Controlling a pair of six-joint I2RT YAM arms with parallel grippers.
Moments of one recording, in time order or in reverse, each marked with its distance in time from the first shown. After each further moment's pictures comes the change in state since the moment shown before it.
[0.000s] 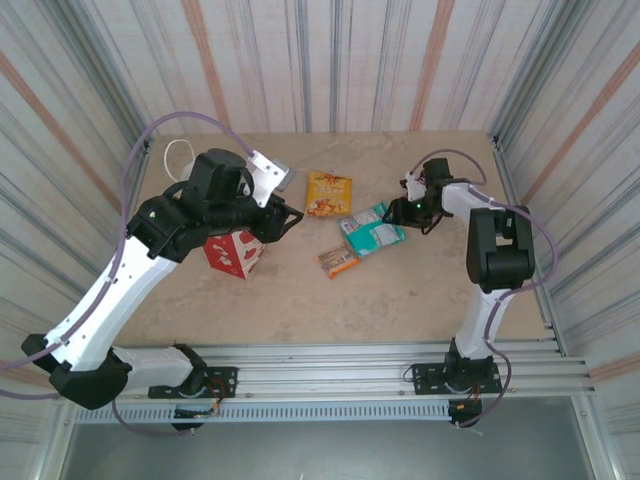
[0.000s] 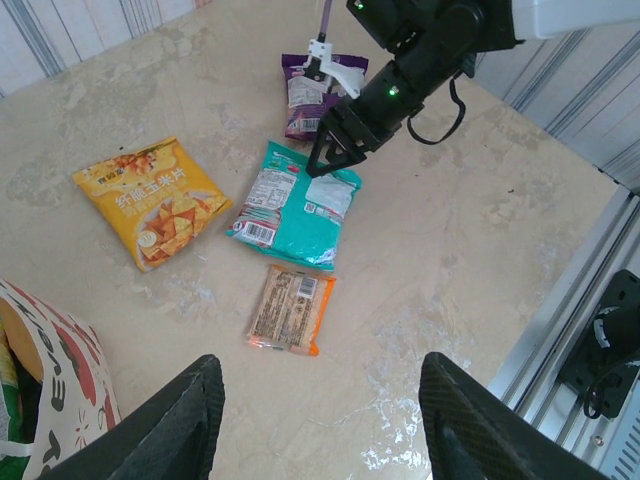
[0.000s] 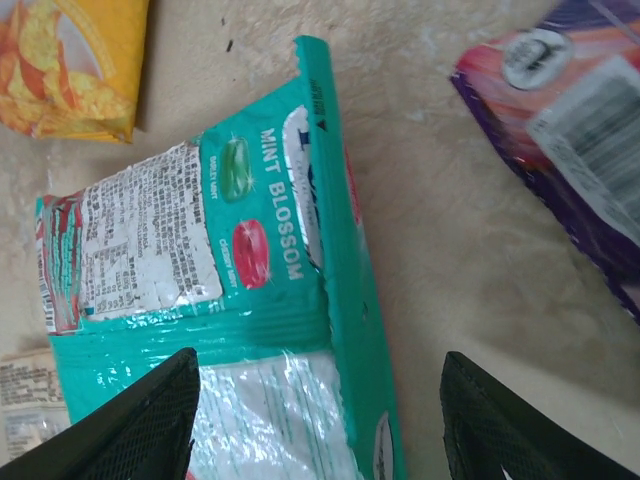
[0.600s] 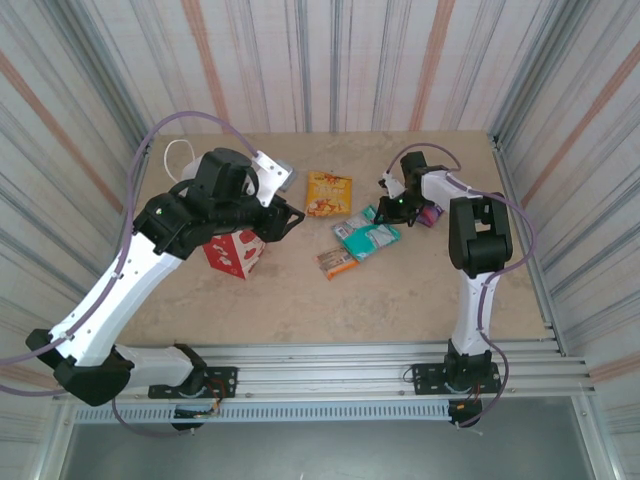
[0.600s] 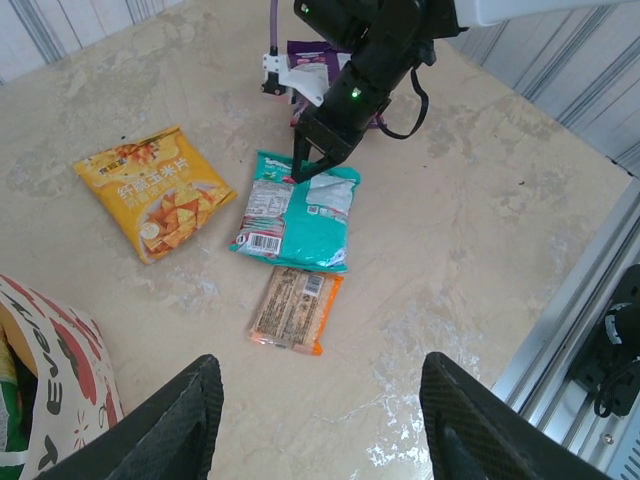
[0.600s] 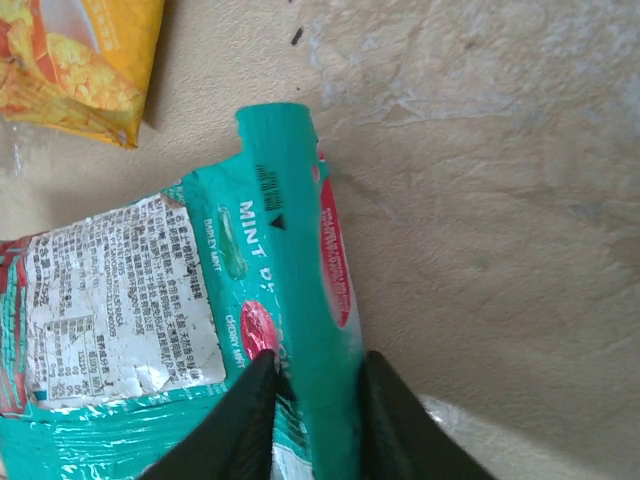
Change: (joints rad) left arm 0.000 0.027 0.004 -0.007 -0.011 0.003; right arm 0.081 0.161 0.210 -0.153 0.039 -0.089
